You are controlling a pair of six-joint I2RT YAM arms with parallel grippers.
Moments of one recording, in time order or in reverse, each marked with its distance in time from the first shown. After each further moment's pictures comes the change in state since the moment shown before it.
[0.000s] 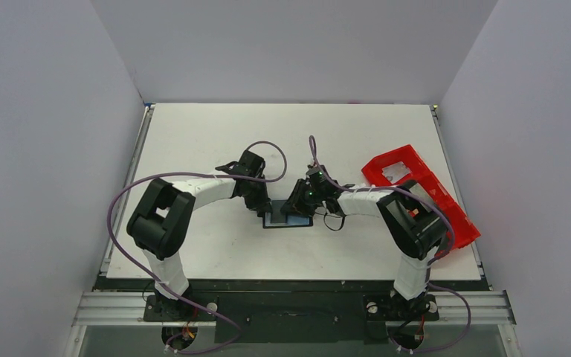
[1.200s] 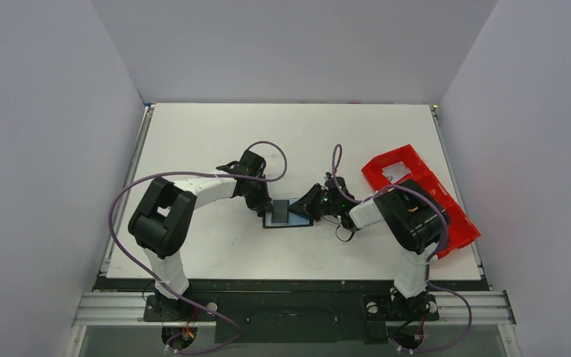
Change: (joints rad) left arm 0.000 0.014 0.009 0.003 0.012 -0.019; right arm -0.094 0.031 -0.284 0.560 -0.101 0.278
